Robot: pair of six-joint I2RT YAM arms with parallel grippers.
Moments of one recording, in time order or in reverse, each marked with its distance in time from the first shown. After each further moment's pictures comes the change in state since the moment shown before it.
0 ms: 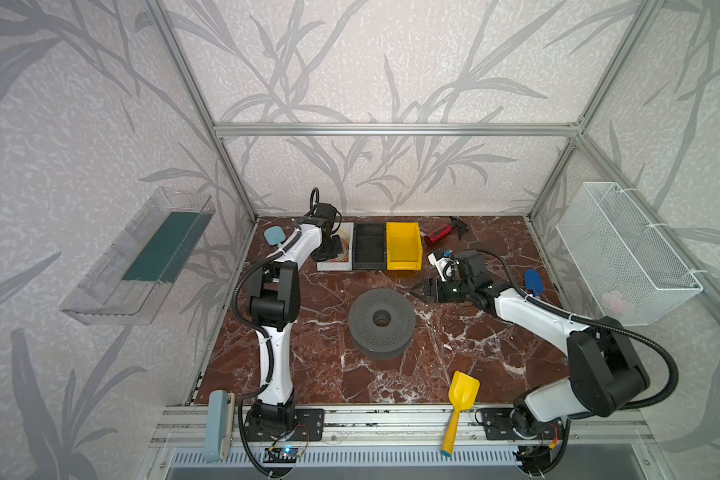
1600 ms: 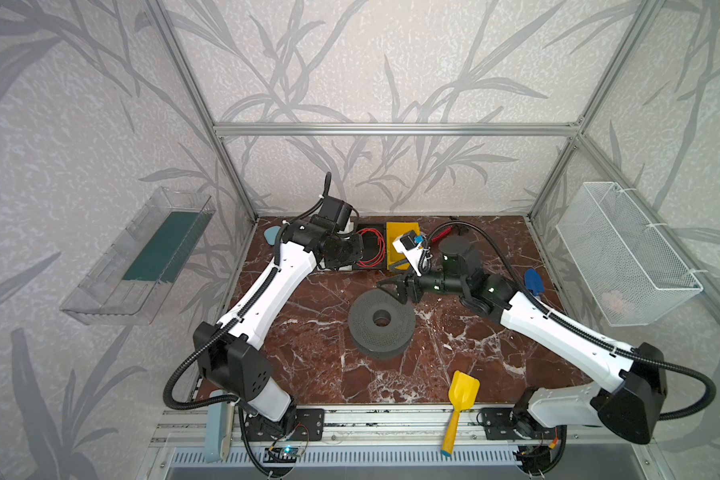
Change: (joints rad) left arm -0.258 -0.582 -0.161 -0.201 0.205 -0.141; right arm 0.351 -0.133 0.321 -0.051 0.111 -0.298
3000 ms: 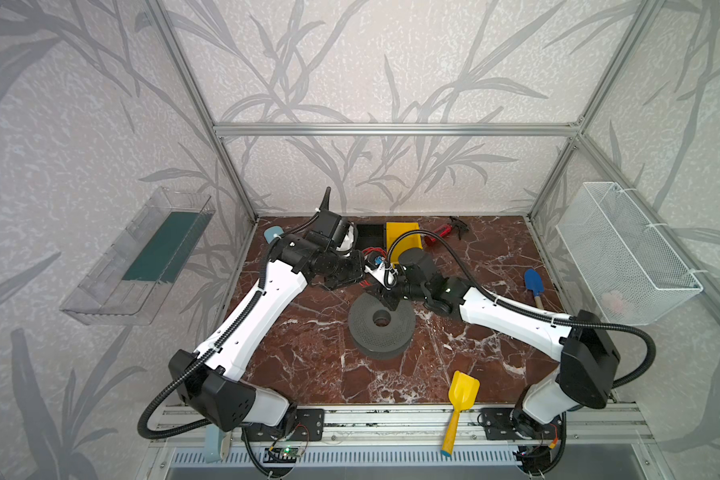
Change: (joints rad) left arm -0.060 -0.145 -0.088 -0.087 0.122 -0.065; right arm 0.087 0.243 0.018 0.050 0.211 -0.294
